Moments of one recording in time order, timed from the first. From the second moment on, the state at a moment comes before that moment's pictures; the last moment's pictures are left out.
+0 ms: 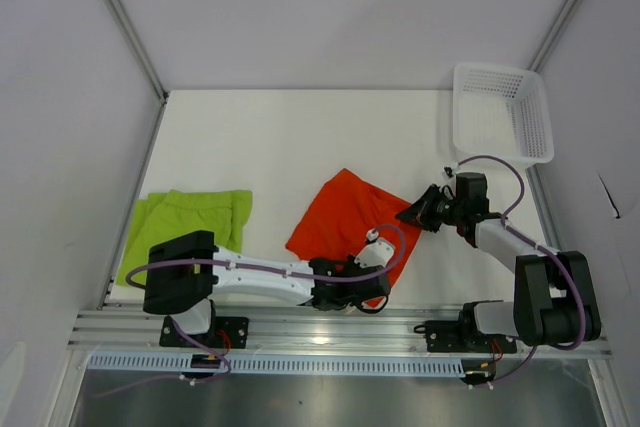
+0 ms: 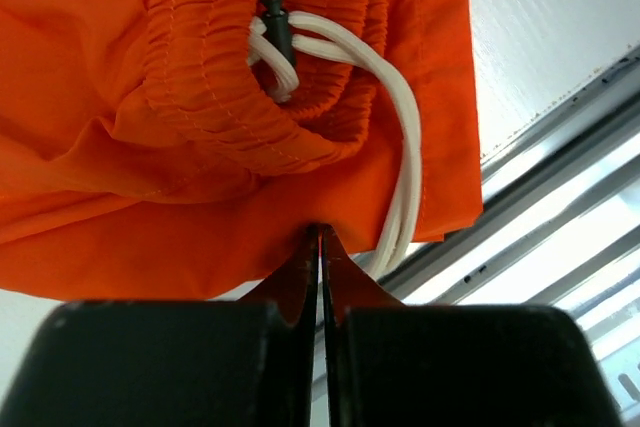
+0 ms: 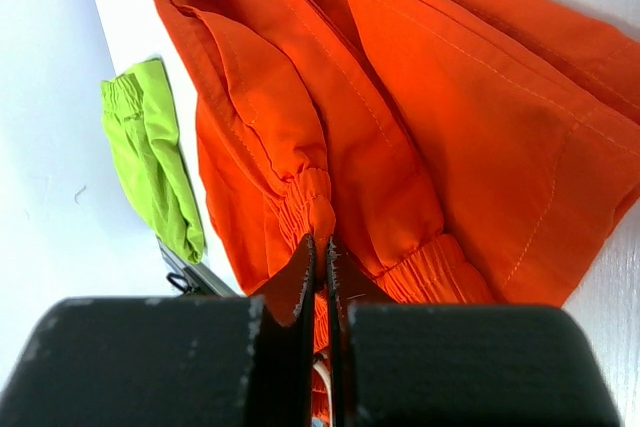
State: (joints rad) left arm -1.44 1.67 1.02 -0.40 -0.45 -0.66; right arm 0.10 1.31 0.53 0.03 -0.63 0.76
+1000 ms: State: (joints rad) left arm -1.43 1.74 0.89 -0.06 -0.39 -0.79; right arm 0.17 0.96 0.38 -0.28 -0.37 0.86
